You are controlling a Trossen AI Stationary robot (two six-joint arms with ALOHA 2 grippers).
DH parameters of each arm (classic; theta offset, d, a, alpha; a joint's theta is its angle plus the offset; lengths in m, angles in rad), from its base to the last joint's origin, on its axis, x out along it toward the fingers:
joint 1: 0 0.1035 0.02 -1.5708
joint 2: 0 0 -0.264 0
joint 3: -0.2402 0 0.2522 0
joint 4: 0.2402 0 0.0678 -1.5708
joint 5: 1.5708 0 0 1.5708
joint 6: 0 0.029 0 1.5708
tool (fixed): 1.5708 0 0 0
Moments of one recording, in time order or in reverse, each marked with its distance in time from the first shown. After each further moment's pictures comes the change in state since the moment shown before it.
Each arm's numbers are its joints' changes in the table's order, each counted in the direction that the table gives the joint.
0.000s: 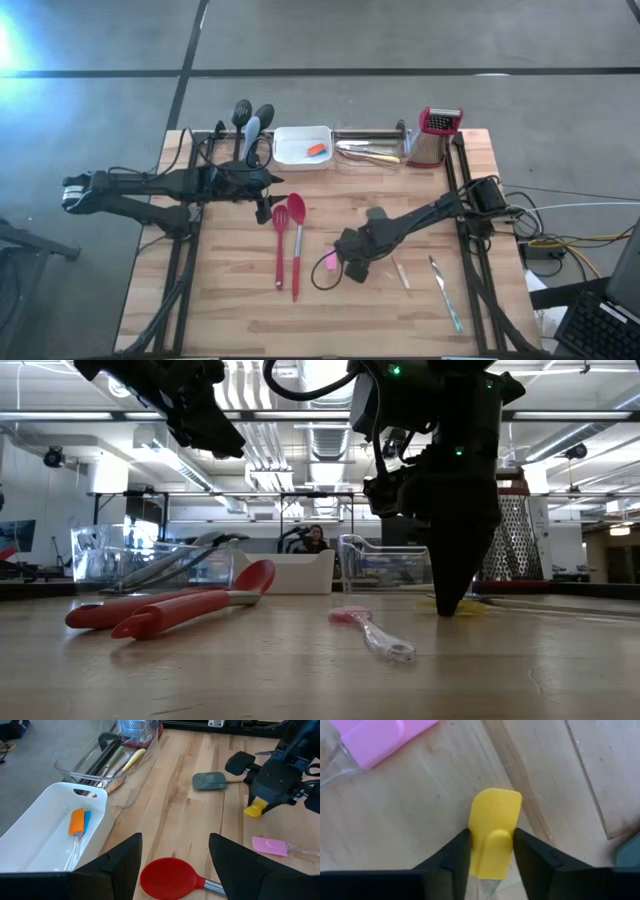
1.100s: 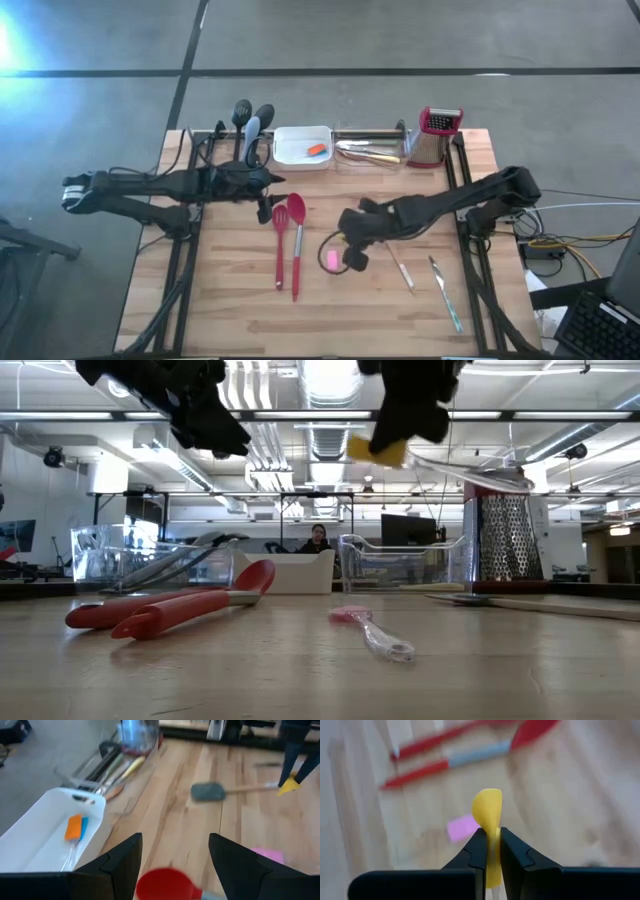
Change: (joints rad) left arm 0.000 0.000 0.025 -0.071 0.002 -0.020; right arm -0.020 -0.297 -0.108 -0.028 0.131 -0.192
